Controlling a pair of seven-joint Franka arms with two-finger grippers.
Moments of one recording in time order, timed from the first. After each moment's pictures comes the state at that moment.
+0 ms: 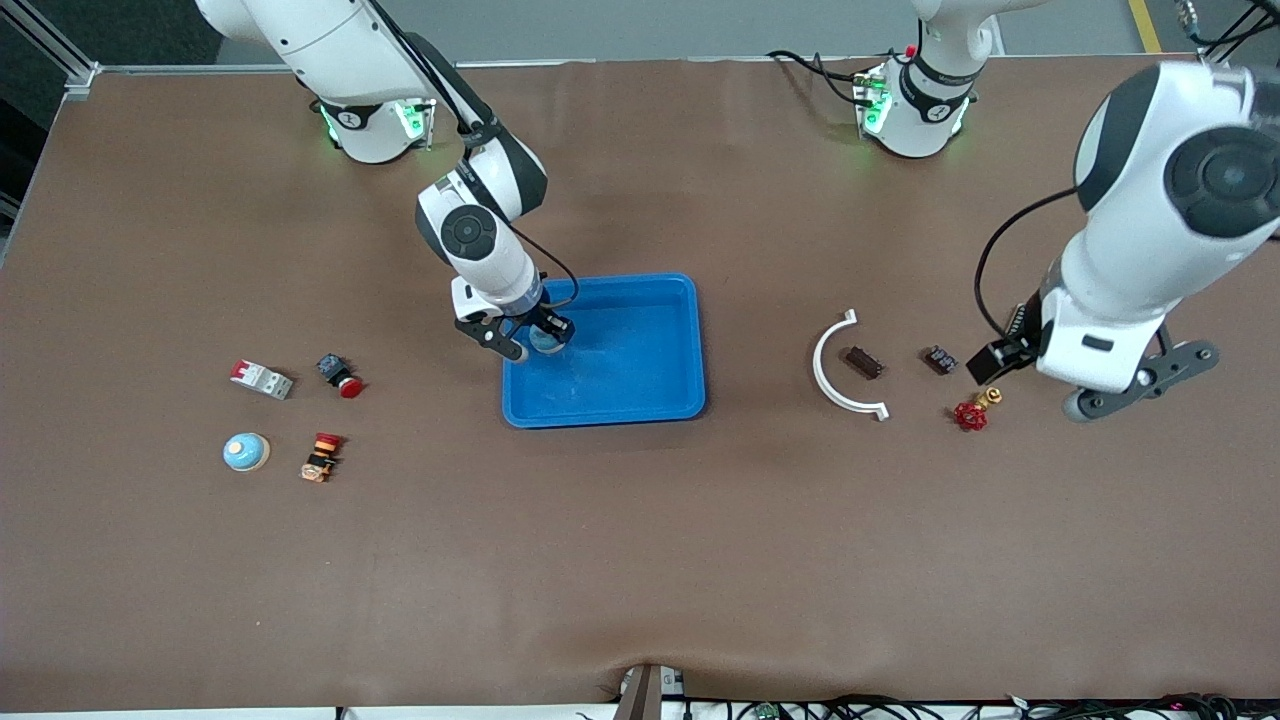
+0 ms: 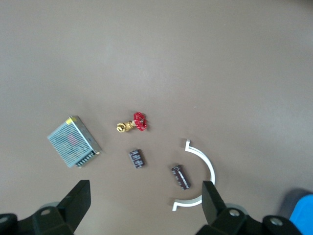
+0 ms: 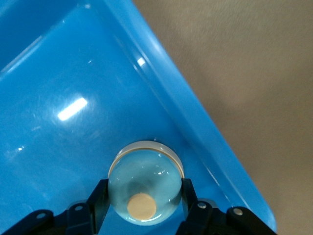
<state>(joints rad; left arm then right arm) 0.21 0.23 -0.53 -1.49 0.29 1.65 -0.66 0.44 0.44 0.20 -2.18 0.05 2.63 1.13</state>
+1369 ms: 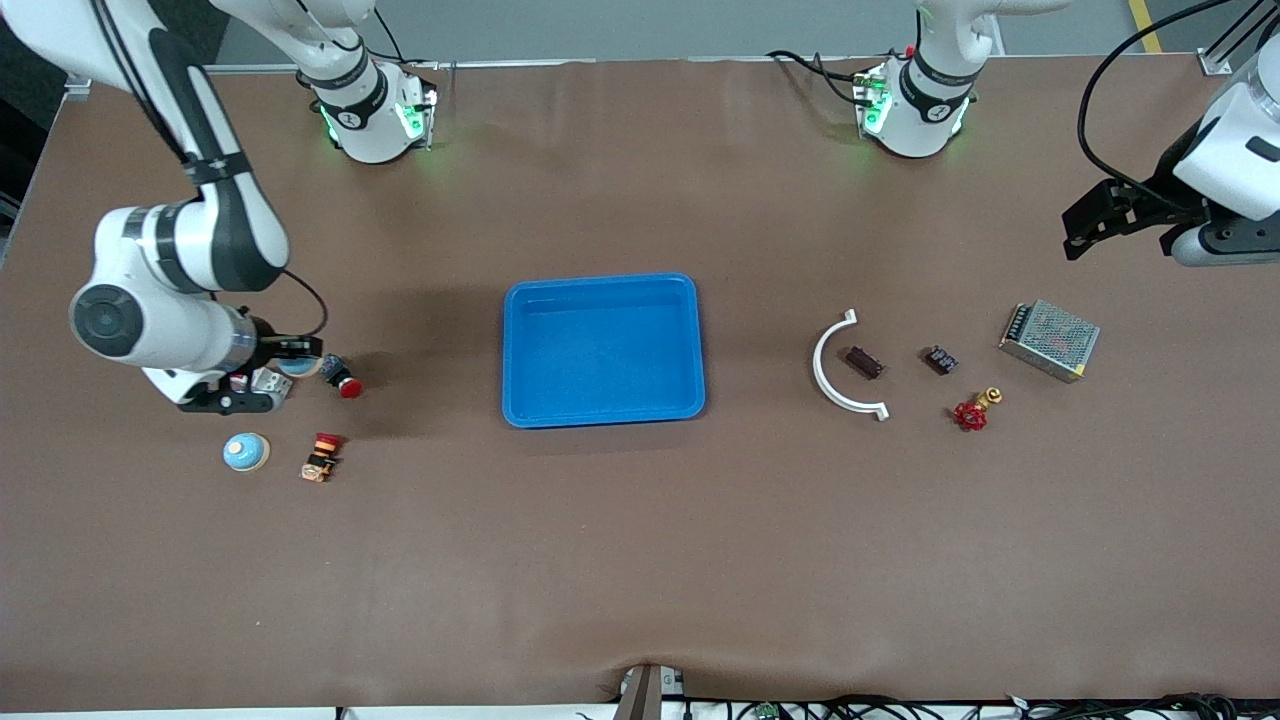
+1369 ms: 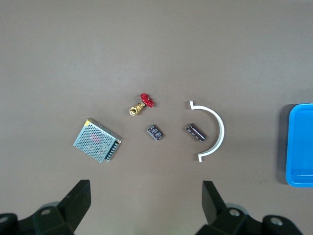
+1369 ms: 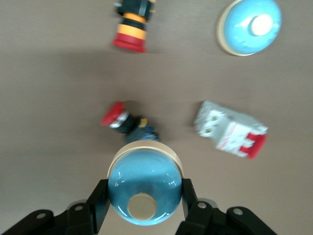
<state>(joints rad) -0.04 -0.04 -0.09 -1.57 0.05 1.55 -0.14 -0.22 0.26 0.17 -2.06 -0.08 2.06 -0.04</state>
